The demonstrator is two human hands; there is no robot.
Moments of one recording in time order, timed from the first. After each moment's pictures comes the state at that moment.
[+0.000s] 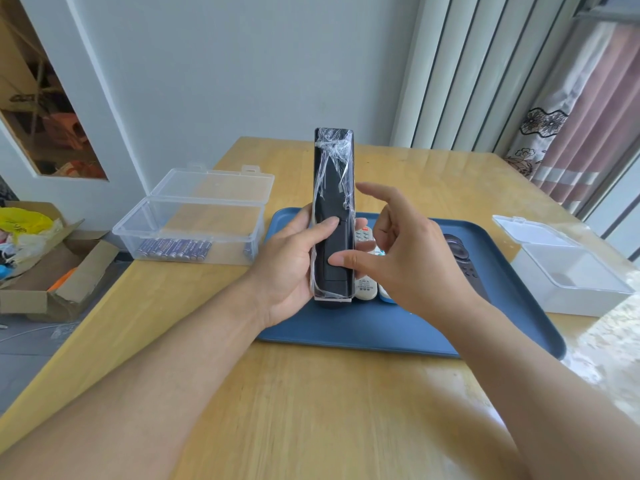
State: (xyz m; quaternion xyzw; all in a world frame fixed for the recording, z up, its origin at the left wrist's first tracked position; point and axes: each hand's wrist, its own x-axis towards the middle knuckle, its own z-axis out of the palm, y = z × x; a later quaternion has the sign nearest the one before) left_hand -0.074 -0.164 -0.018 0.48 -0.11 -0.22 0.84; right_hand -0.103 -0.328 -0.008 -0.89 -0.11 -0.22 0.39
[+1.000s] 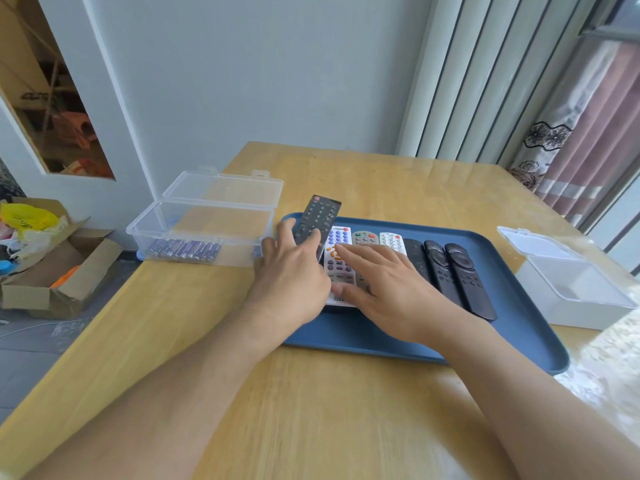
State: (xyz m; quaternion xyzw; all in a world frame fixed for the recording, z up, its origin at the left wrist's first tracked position) left_hand -0.079 -0.157 -0.027 0.97 -0.07 0.03 0.22; right_hand -0.095 -0.325 -0.036 -0.97 -0.18 -0.04 0.13
